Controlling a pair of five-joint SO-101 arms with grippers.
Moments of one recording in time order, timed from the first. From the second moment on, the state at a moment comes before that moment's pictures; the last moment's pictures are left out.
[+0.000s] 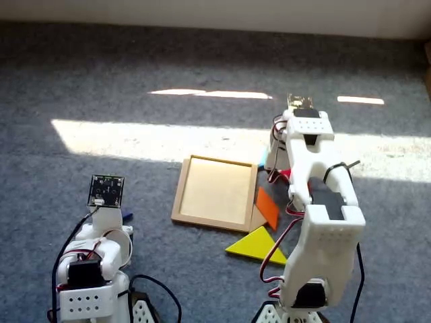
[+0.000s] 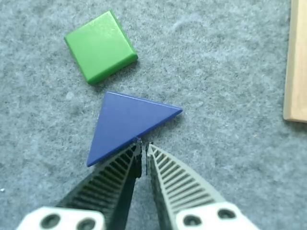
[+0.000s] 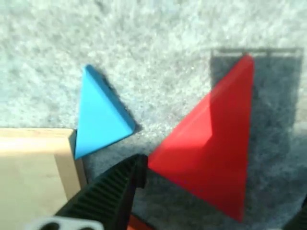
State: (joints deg) left arm -12.5 -102.1 96.0 75.4 -4.3; right arm -5.5 27.1 -0.6 71.3 -5.3
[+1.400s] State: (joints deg) left arm -12.5 -102.1 96.0 75.4 -4.3; right arm -5.3 27.9 -4.1 74.0 -5.4
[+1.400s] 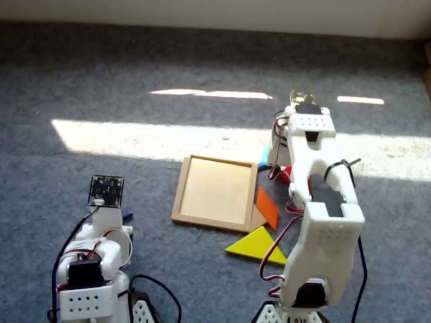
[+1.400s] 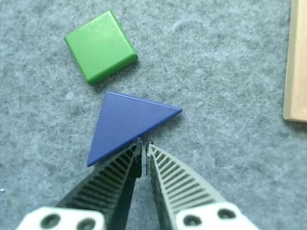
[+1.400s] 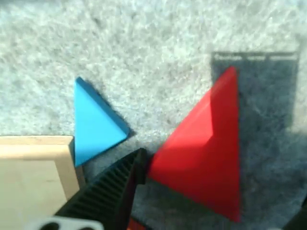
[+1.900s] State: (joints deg) left arm -12.5 -102.1 96.0 75.4 -4.3; right arm -5.8 27.9 -4.1 77.3 -4.6
